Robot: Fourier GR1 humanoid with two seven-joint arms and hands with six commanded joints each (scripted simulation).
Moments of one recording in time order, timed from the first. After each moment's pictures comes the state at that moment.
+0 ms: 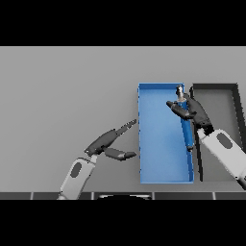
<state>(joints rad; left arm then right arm) -0.17 -0.03 -0.38 -1.61 -0.19 -0.41 0.12 -0.56 -0.89 0.65 -1.52 -0.64 -0.30 0.59</state>
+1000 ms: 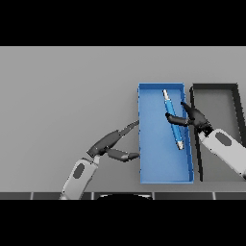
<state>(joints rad) -0.17 -0.05 -0.40 -1.61 -0.22 -0.39 0.13 -0.73 -1.01 0.98 -1.45 -0.77 -0.27 0.61</state>
